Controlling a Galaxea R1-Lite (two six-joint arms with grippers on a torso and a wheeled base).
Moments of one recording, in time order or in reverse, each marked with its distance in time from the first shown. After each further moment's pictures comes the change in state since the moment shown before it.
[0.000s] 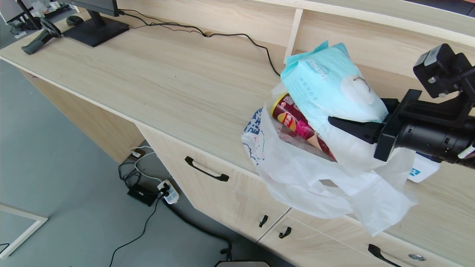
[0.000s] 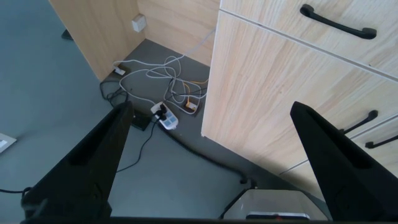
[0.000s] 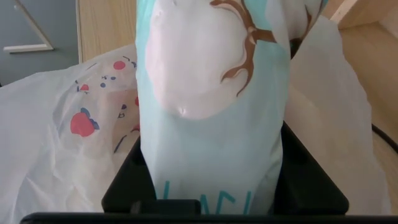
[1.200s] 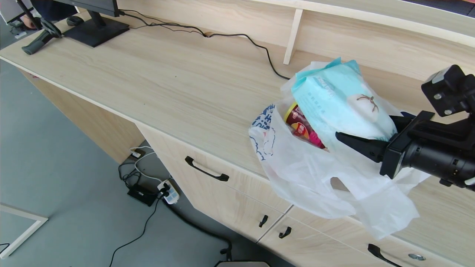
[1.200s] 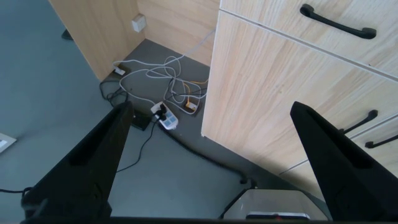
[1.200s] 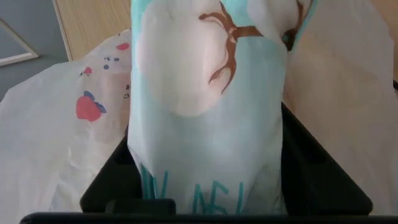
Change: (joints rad) left arm 0.000 0.000 0.000 0.000 0.000 0.000; right arm 0.037 -0.065 0.129 -0.030 -0.168 0.113
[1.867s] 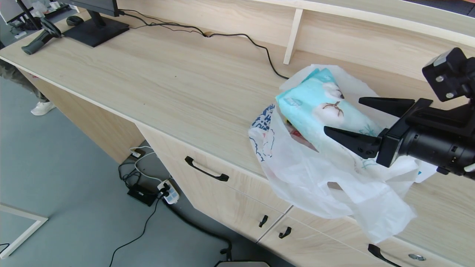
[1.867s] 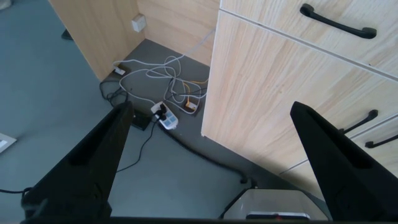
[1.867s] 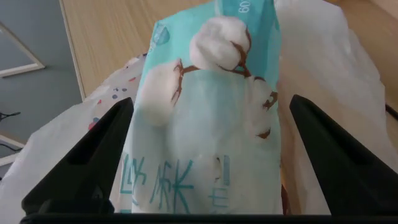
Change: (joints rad) left arm 0.000 0.000 0.000 0.001 0.000 0.001; right arm 0.038 0.012 -0.071 0.002 -0.002 -0.001
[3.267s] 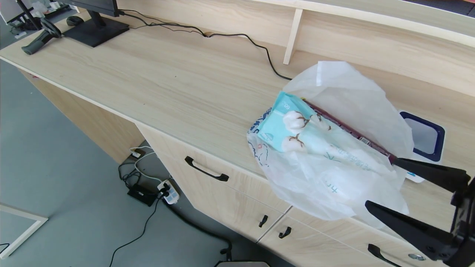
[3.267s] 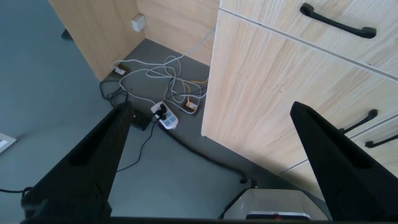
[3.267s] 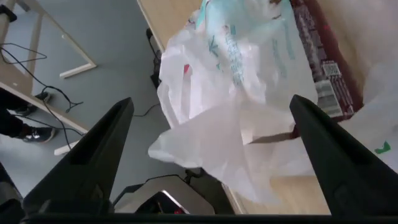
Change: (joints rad) left arm 0.000 0.000 0.000 0.000 0.000 0.000; right arm 0.177 -0.354 0.408 -0.020 -0.092 0.161
